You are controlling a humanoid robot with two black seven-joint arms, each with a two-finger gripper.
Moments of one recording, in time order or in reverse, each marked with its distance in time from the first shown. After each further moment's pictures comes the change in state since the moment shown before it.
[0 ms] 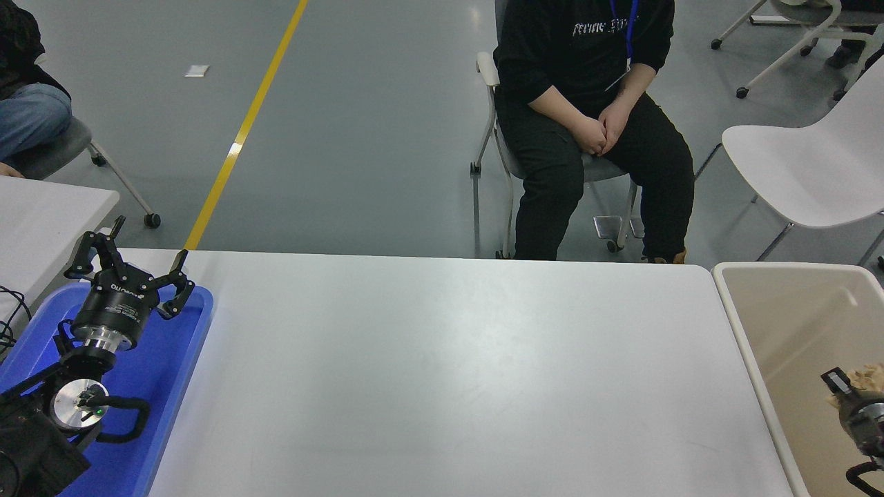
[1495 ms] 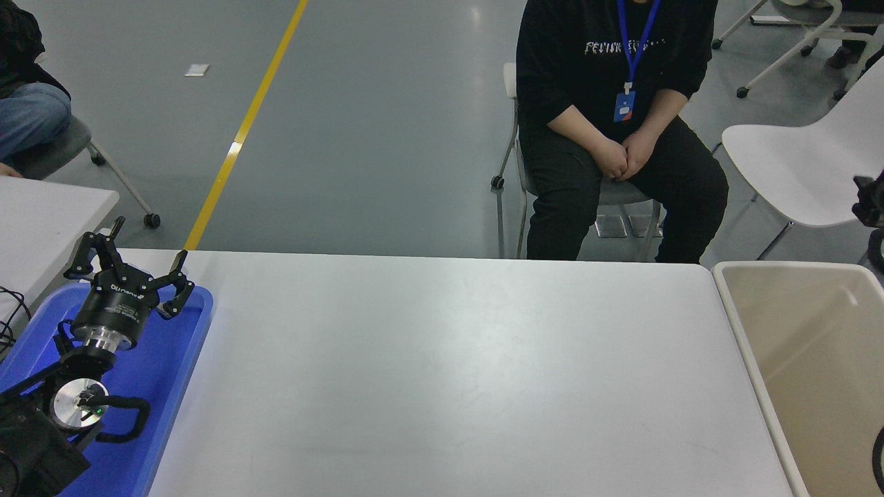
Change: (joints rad) left arm 0.000 0.000 0.000 0.000 0.000 0.000 0.000; right arm 0.413 -0.262 0.950 0.492 0.007 0.026 0.030
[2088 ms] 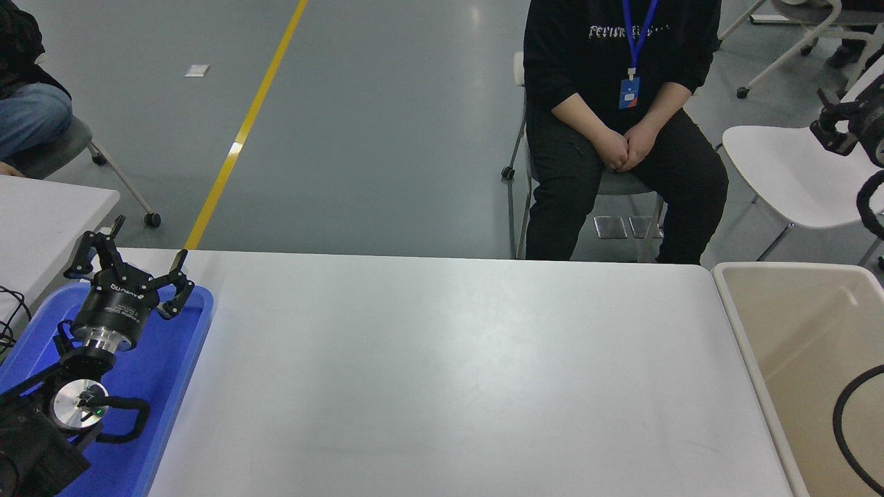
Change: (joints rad) left arm 0.000 0.000 0.000 0.000 0.000 0.000 0.000; right arm -0.112 0.056 0.263 0.264 0.001 0.035 0.010
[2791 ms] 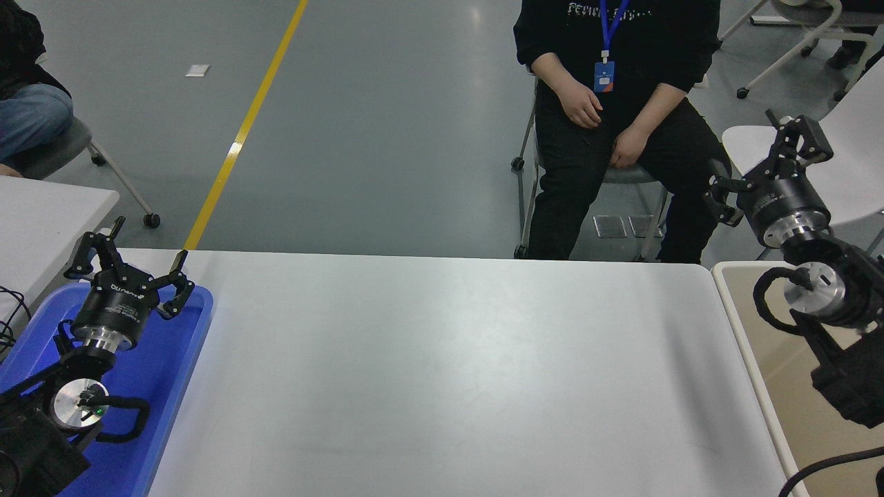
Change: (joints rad) left arm 0.000 0.000 0.000 0.000 0.000 0.000 0.000; right arm -0.298 0.149 0.075 0.177 -0.016 0.003 0.159
